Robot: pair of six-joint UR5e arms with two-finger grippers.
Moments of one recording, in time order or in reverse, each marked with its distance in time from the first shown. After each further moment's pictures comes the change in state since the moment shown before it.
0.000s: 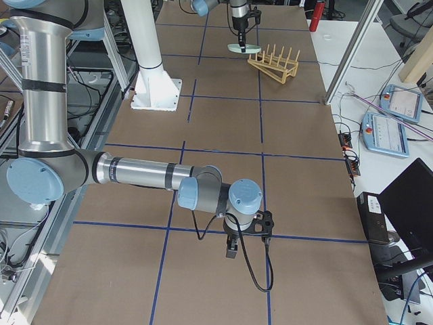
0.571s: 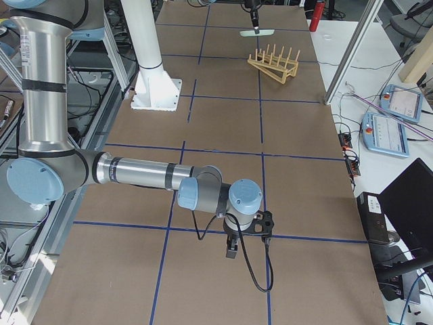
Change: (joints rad) left arm -0.211 0.073 -0.025 -0.299 -0.126 -0.110; right arm 0.000 0.000 -0.001 0.000 0.000 0.000
